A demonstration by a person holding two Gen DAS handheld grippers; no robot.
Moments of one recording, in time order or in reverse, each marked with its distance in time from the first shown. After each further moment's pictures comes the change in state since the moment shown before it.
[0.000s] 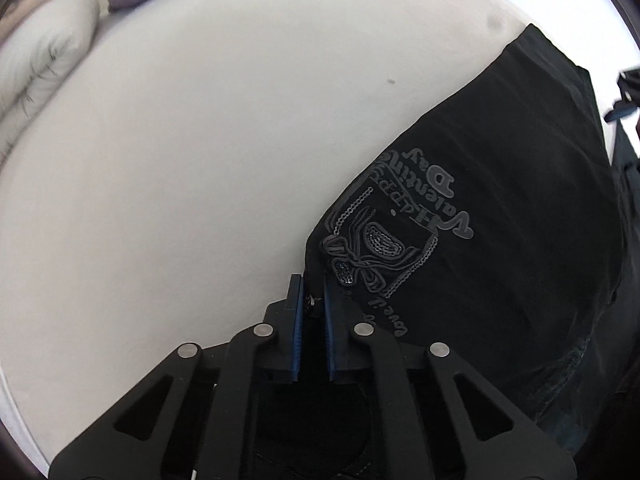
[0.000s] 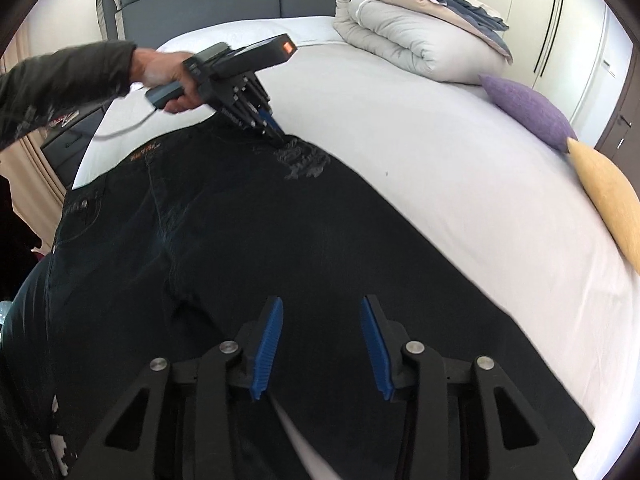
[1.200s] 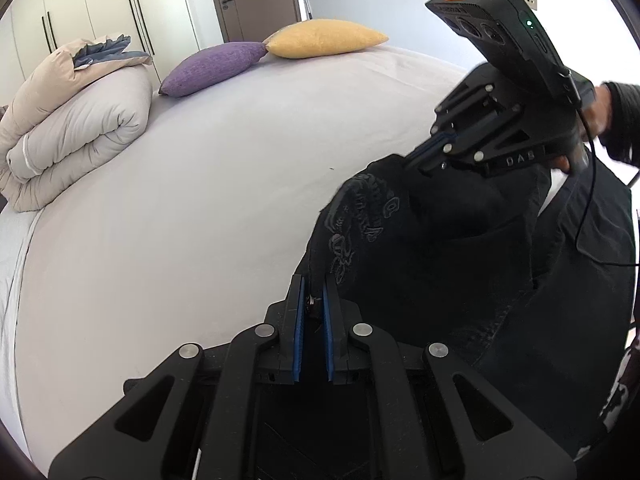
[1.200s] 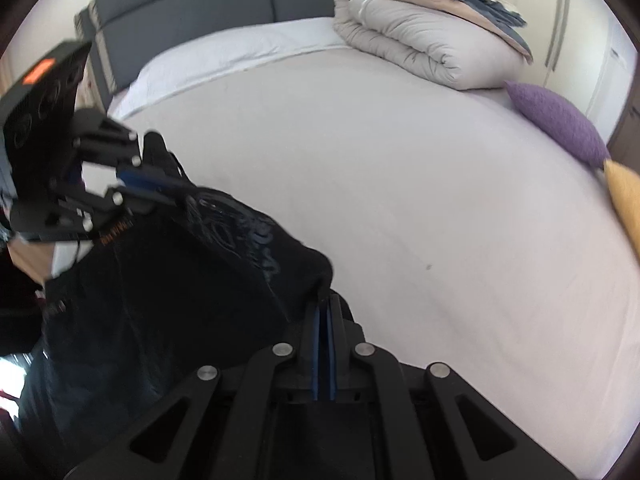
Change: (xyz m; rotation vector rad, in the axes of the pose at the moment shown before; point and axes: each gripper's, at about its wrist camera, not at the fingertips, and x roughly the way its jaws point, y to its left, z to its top) left arm -0.115 -0.104 -0.087 -0.046 -0.369 0.107; right arm 0.080 0.003 0.113 0.139 -0.024 0.079
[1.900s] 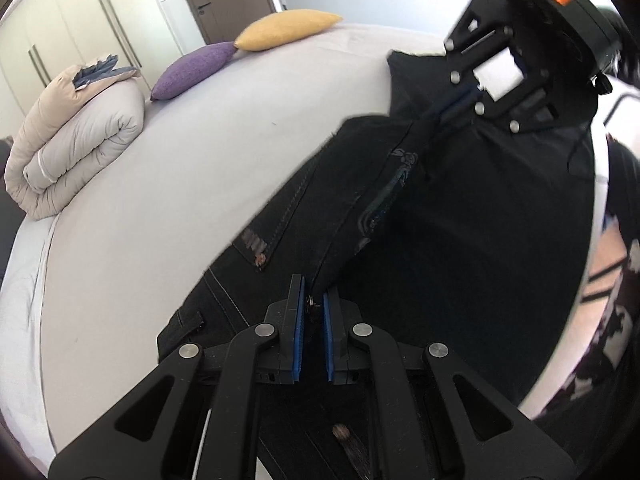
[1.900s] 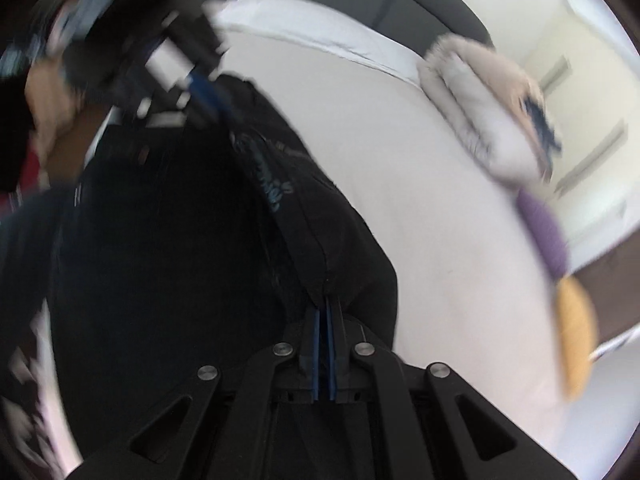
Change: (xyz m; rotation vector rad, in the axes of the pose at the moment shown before) left arm -0.098 -0.115 -0.104 0.146 0.062 0.050; right arm -0.067 0.199 -0.132 -0.769 0.061 -0.350
